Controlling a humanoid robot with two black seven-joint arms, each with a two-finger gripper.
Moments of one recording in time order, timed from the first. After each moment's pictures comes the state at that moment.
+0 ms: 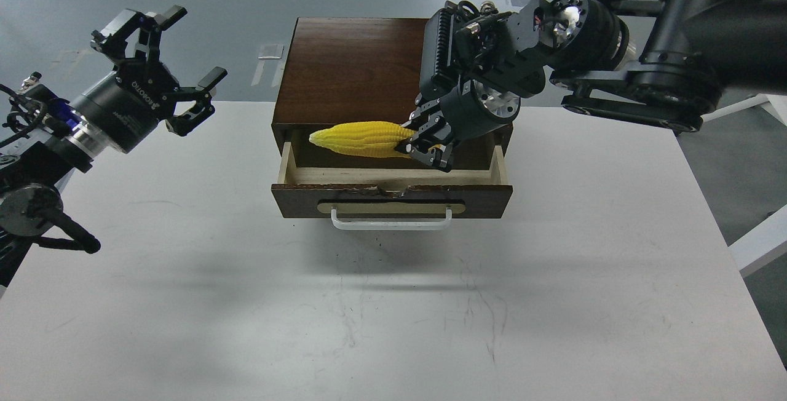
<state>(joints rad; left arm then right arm) -0.71 0.82 -0.52 -1.21 0.12 -0.42 -0.49 1.86 -0.22 -0.63 1.16 -1.59 0.14 0.49</state>
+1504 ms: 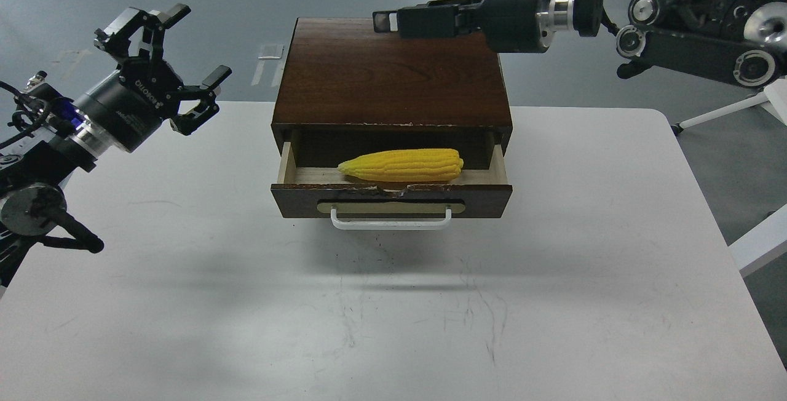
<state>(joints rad) -0.70 0.80 -0.53 -1.21 0.12 -0.42 -0.49 1.68 -0.51 -0.36 1.16 -0.53 0.13 0.49</state>
